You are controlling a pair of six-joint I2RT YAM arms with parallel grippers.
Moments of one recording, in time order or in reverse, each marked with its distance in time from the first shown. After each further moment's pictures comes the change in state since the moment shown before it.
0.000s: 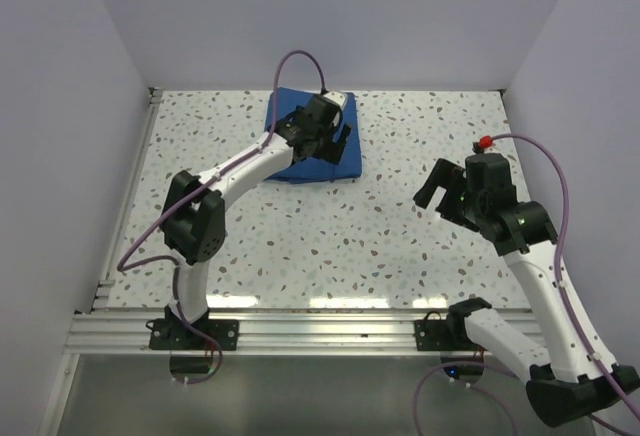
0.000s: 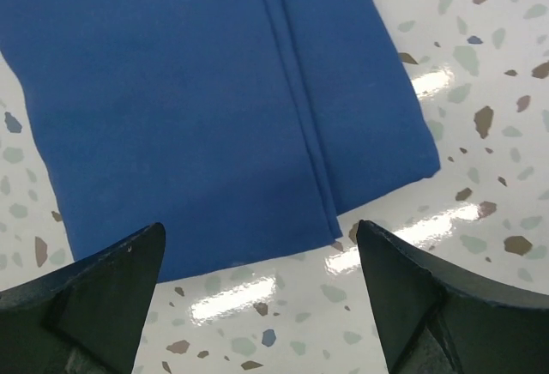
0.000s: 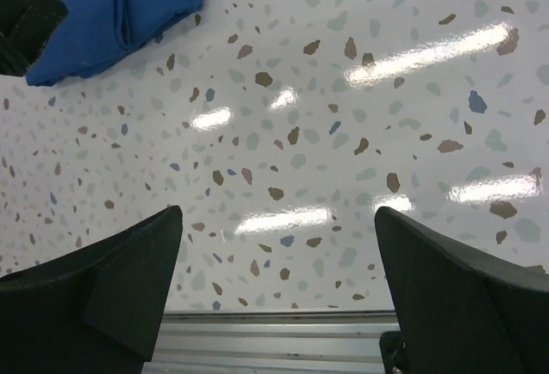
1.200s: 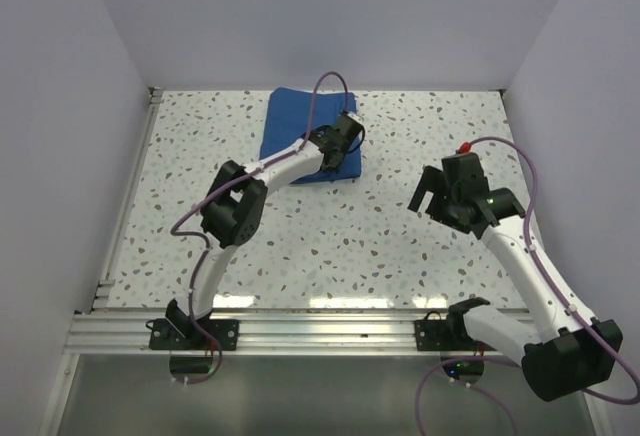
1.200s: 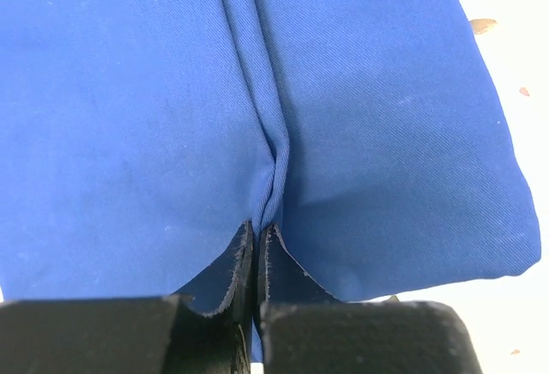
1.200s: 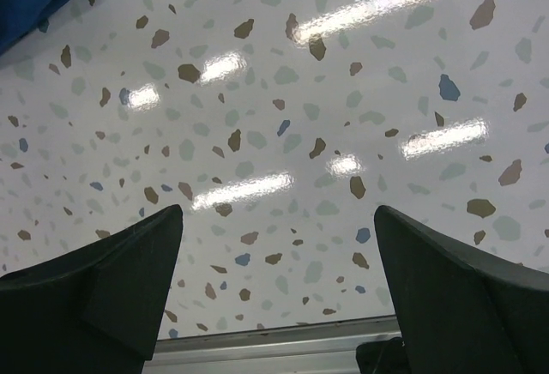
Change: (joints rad) left arm -0.035 0.315 0.151 0.000 -0.169 0.066; right arm 0.000 0.166 -0.123 0.084 0.073 -0.010
